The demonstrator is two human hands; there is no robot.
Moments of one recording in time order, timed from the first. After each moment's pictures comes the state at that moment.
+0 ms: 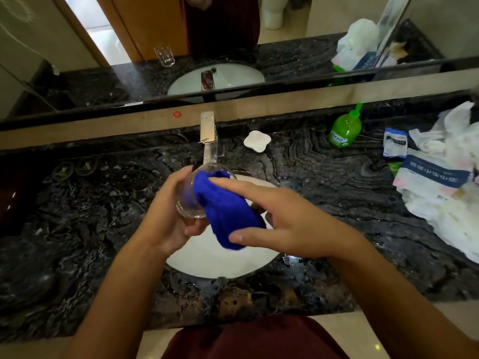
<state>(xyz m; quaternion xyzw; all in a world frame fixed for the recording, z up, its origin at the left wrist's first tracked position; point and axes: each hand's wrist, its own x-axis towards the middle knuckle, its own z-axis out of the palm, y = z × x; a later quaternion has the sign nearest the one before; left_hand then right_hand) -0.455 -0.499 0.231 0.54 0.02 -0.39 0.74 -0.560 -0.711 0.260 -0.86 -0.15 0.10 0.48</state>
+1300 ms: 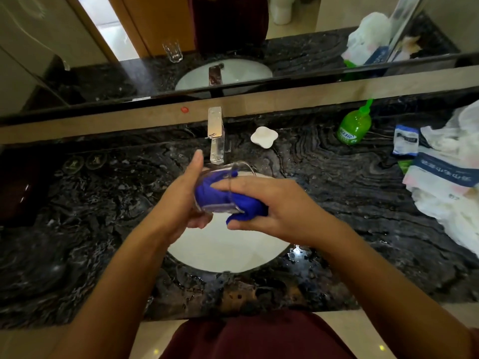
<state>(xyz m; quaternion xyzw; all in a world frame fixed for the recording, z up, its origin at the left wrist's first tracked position) -0.454 -0.502 0.240 0.72 -0.04 -0.34 0.61 -0.543 -0.700 0.226 -0.89 -0.16 -0.03 0.42</state>
